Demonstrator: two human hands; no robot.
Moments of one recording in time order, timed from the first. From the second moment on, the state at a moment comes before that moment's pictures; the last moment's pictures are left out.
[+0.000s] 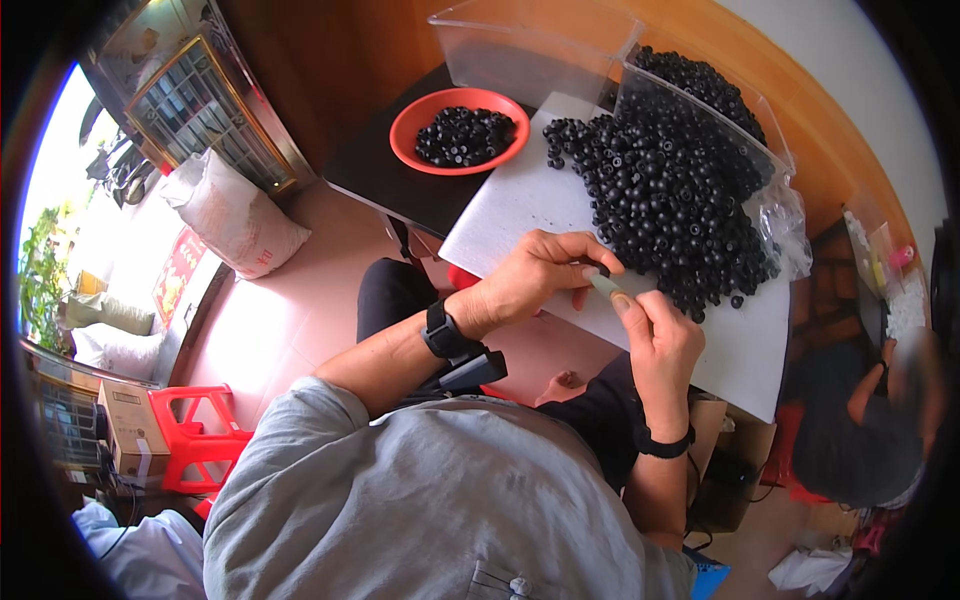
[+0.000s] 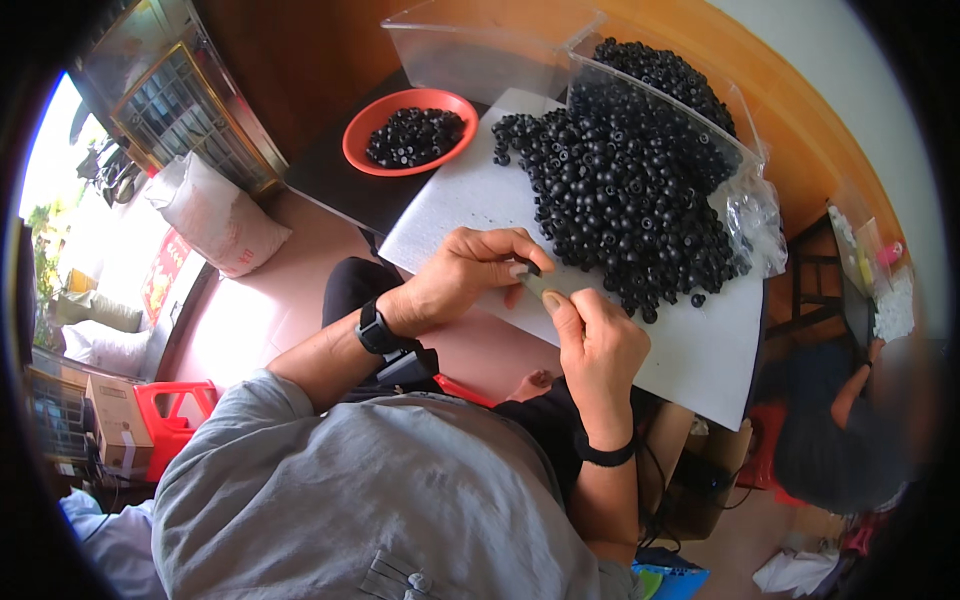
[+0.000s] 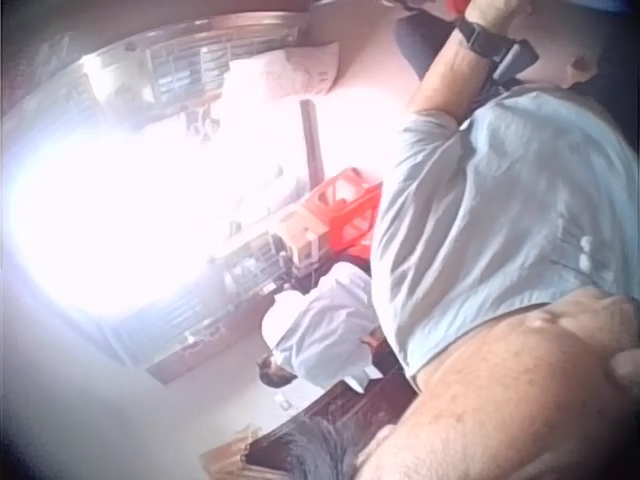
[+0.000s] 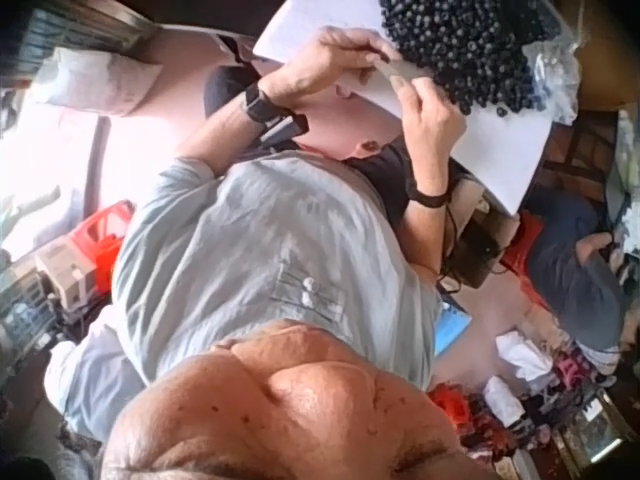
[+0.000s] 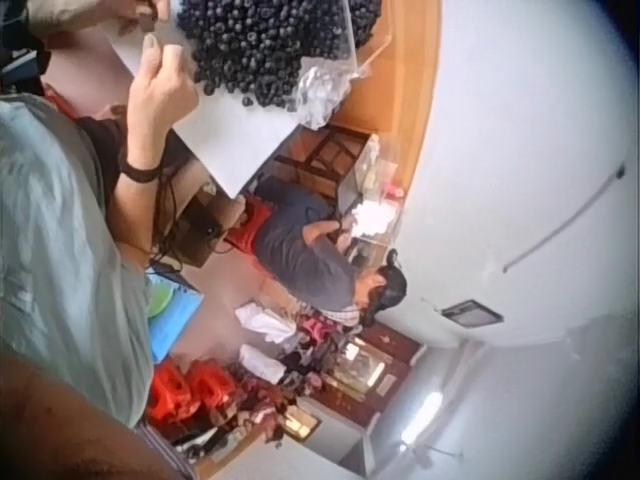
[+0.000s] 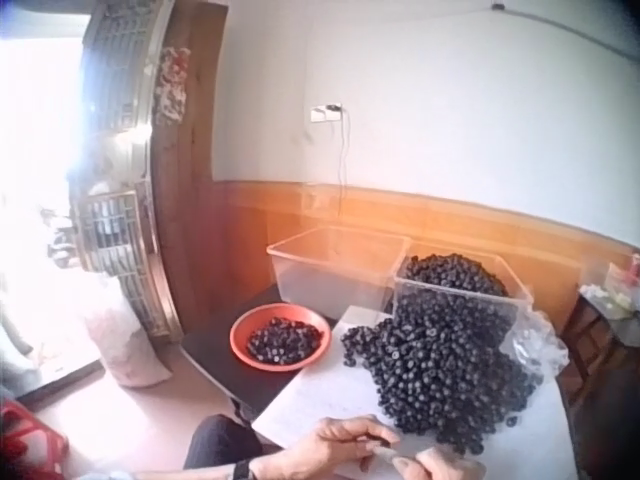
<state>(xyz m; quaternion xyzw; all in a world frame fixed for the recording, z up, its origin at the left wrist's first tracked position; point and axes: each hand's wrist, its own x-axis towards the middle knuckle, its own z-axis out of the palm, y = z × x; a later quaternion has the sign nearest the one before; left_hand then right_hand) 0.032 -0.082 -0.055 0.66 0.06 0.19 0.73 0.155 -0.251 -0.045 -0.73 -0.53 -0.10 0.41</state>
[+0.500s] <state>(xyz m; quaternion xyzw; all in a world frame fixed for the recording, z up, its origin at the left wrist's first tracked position) 0.007 0.040 -0.022 0.89 0.25 0.38 0.04 0.181 -0.316 -0.057 -0.67 -0.26 0.02 0.70</state>
